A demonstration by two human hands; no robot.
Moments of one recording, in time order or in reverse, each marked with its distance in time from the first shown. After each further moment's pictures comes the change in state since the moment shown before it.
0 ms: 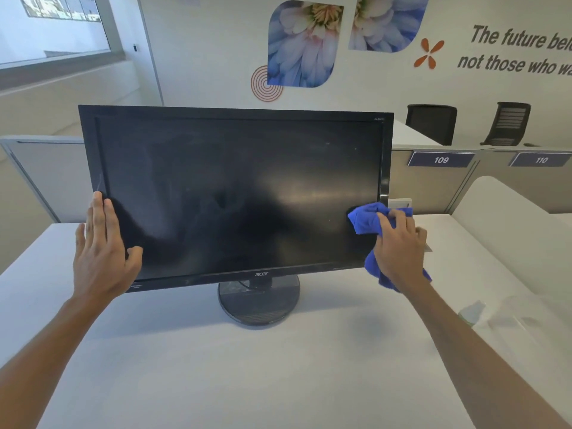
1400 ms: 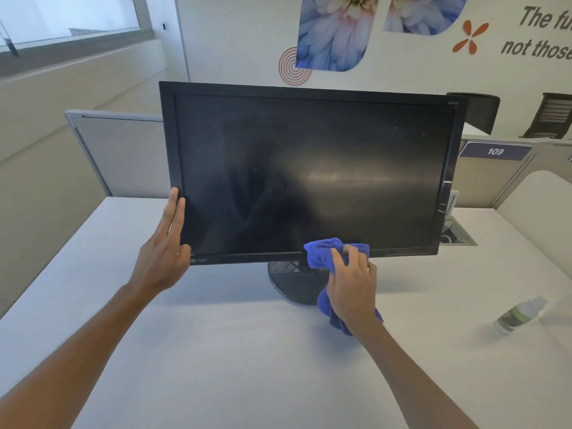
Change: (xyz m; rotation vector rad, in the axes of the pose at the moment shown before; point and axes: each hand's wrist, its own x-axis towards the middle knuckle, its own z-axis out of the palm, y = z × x) left_hand -0.034 -0.040 -0.010 -0.200 -0.141 0.128; right_hand -0.120 -0.187 0.014 0.141 -0.067 -0.107
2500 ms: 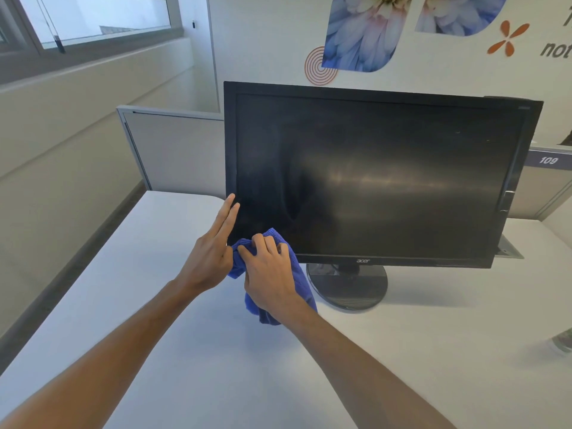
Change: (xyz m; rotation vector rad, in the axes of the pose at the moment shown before) left_hand -0.004 -0.026 -0.004 -0.220 -0.075 0.057; right_hand 0.017 -0.230 0.008 0.135 -0.285 -0.402
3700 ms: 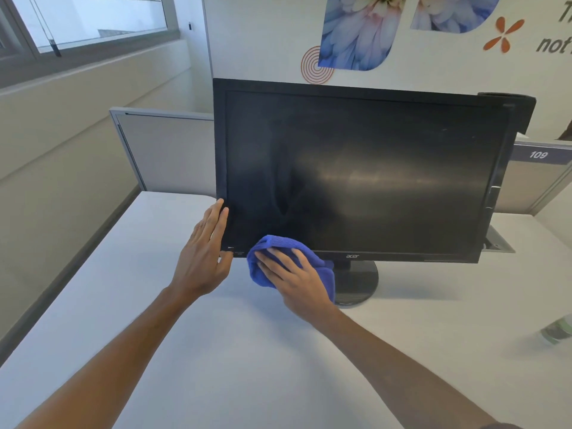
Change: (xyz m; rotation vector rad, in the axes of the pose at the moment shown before) left_hand -0.011 0.004 0.011 0.205 0.029 -0.039; right_hand -0.049 0.091 0.033 -0.236 0.033 -0.344
